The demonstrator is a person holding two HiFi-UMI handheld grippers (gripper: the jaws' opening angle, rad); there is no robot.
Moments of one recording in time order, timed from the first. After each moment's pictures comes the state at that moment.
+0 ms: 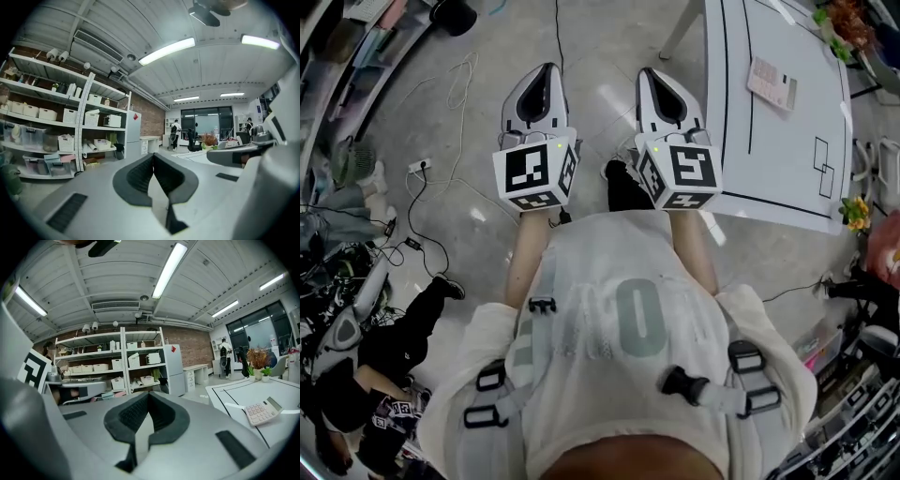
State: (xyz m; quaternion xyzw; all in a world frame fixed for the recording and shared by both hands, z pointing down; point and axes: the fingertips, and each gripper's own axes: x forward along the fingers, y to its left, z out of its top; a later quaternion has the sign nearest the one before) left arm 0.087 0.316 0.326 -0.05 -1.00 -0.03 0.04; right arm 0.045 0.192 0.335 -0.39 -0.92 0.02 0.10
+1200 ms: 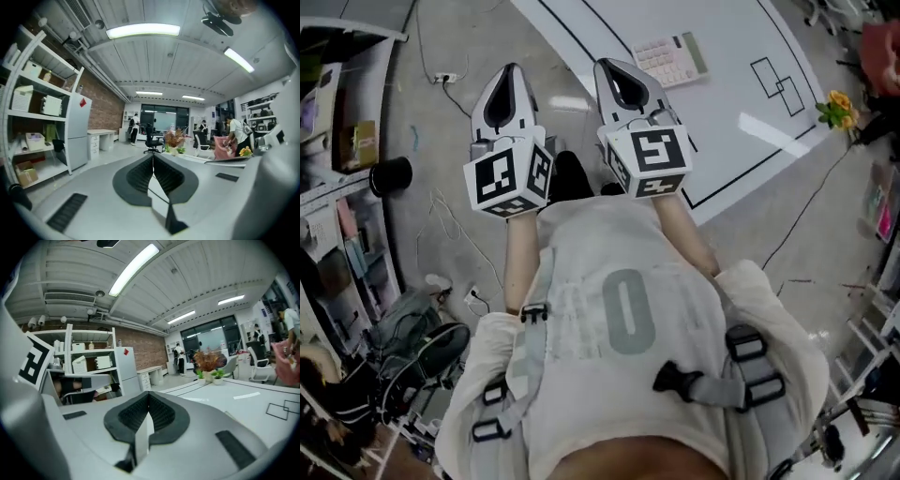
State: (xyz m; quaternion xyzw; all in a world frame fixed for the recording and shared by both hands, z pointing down) left arm -0.221 0.146 0.314 0.24 -0.97 -0.02 0.07; right arm -0.184 0.036 0.344 -0.11 -0.98 0.07 0.11
